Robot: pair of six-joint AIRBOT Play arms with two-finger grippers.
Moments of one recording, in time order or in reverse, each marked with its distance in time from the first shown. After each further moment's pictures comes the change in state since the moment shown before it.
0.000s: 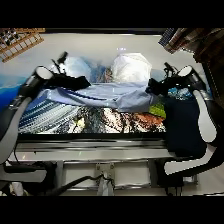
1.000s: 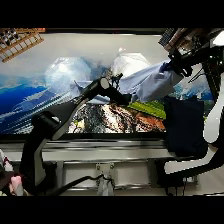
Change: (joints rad) left arm -0.431 -0.566 0.566 0.040 -0.105 -0.285; right arm -0.046 0.011 0.548 -0.072 0.409 0.410
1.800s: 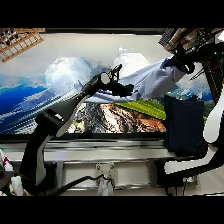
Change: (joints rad) left arm 0.029 -0.067 0.127 -0.059 0.119 -0.015; right arm 0.000 0.000 0.052 0.005 0.005 0.070
